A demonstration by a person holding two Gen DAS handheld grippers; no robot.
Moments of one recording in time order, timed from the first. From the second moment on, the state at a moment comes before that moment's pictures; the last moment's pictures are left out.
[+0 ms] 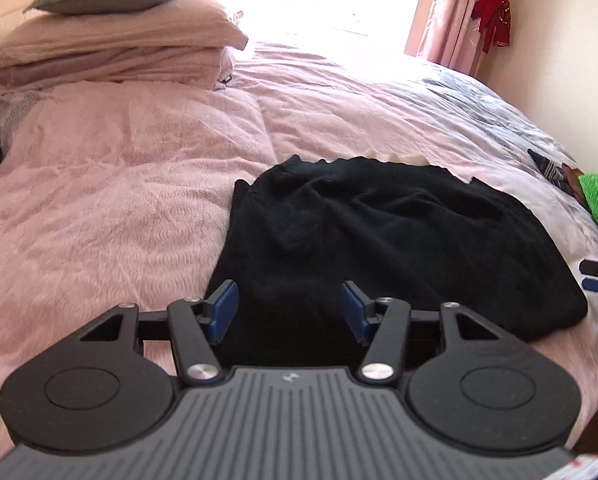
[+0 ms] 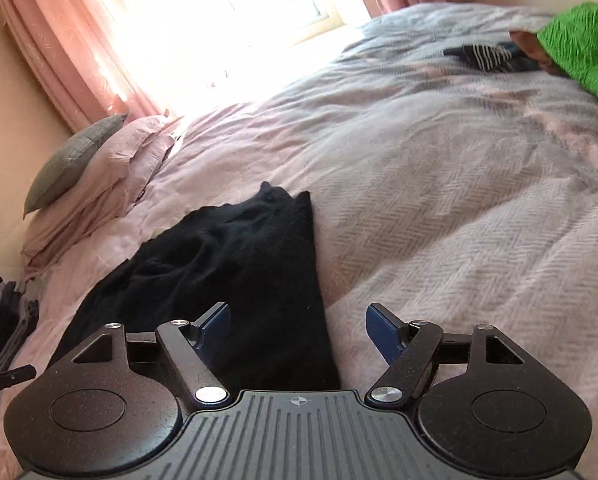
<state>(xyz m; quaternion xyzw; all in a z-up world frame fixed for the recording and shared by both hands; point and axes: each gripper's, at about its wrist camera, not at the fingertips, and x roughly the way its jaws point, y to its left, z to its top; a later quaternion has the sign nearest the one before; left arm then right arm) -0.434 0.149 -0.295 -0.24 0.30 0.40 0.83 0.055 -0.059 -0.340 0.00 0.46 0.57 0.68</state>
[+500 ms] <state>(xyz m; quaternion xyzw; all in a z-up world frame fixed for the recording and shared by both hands) -0.453 0.217 -0.346 -0.36 0.26 0.32 0.83 0.108 0.001 -0.397 0.10 0.58 0.63 0.51</state>
